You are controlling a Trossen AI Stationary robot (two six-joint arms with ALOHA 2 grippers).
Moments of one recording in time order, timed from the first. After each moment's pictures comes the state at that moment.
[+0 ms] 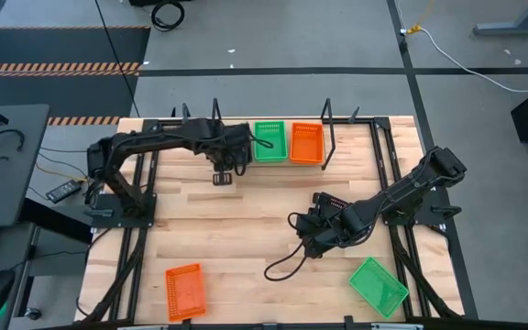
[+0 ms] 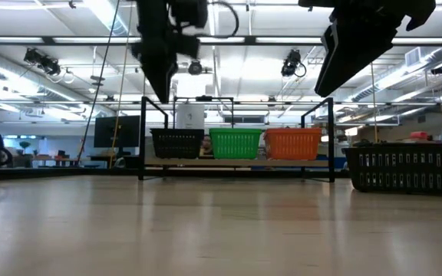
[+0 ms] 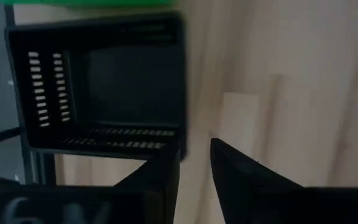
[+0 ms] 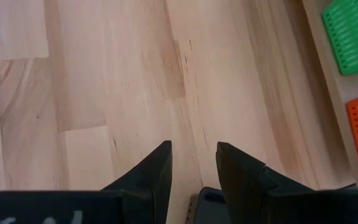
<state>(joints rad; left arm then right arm) 0.27 1.68 1.49 -1.14 -0.18 0.26 0.47 1.62 1.18 -0.81 0.53 0.53</state>
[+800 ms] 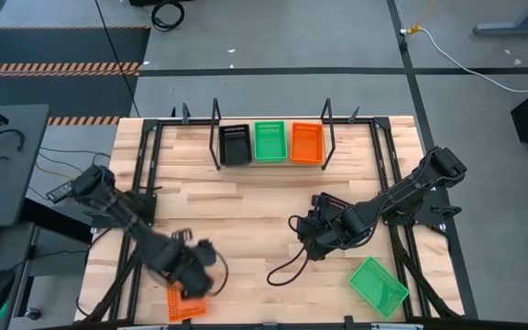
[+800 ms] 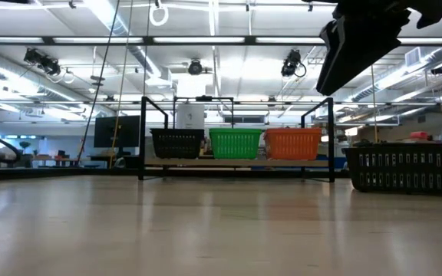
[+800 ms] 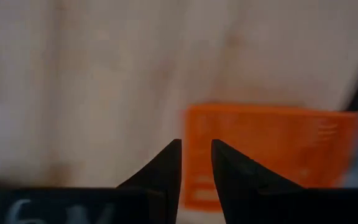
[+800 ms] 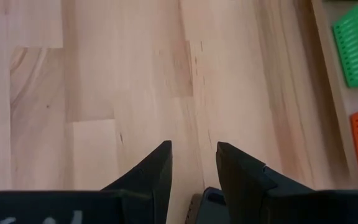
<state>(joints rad) -0.71 1.68 1.43 -1.25 -0.07 -0.95 0.48 1.62 1.18 -0.80 0.52 0.47</state>
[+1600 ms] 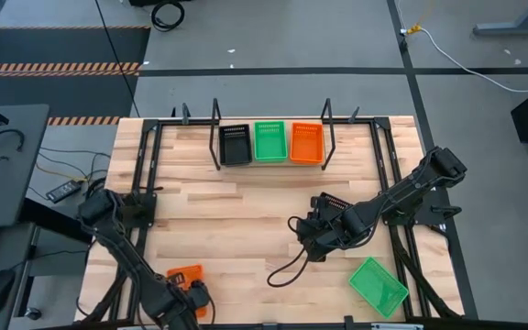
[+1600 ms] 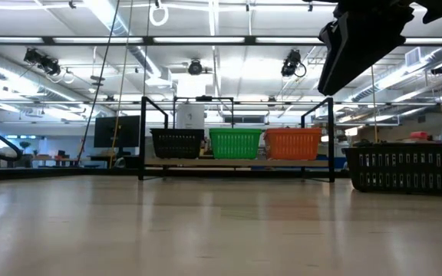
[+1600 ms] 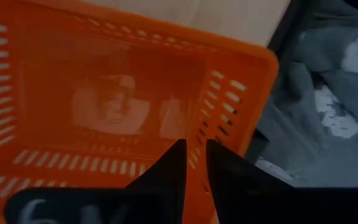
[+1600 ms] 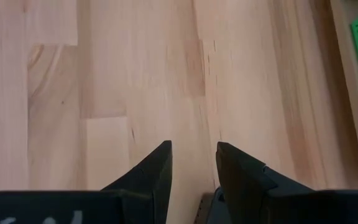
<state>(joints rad) -0.94 1.90 1.41 -0.90 0.05 -1.32 0.48 1.62 1.18 -0.79 0.48 0.45</state>
